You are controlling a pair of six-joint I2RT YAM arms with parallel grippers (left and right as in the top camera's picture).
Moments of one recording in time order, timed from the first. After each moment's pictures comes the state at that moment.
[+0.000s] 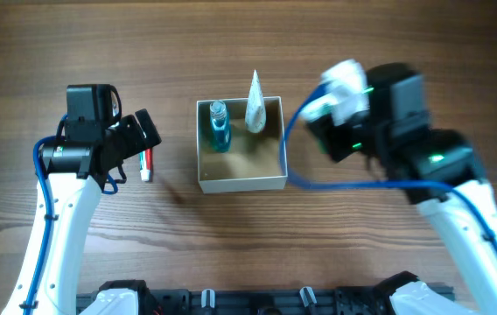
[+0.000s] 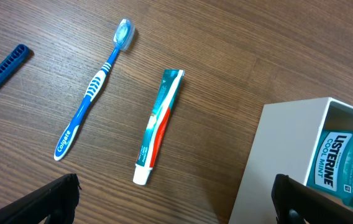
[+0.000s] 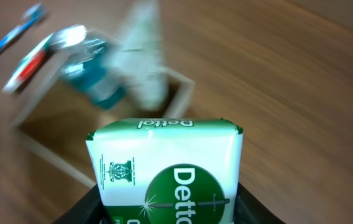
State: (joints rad) left arm 0.00 1.28 1.05 -0.82 -0.04 -0.40; right arm 0.43 1.26 1.31 -0.90 -0.11 -0.16
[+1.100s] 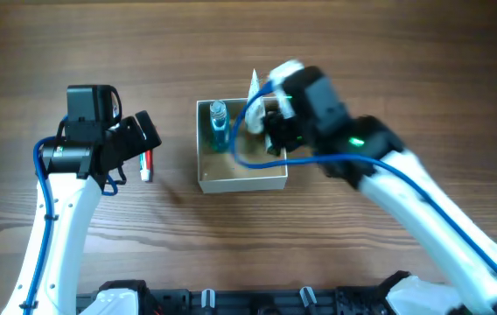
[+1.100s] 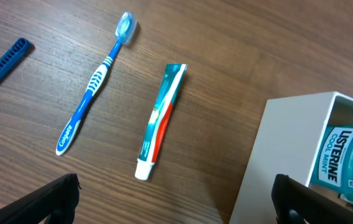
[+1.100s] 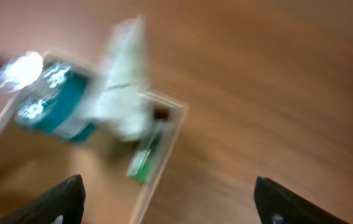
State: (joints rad) left arm 0.00 1.28 1.05 -0.84 -0.04 -0.40; right arm 0.58 1.39 1.31 -0.76 0.23 0.09
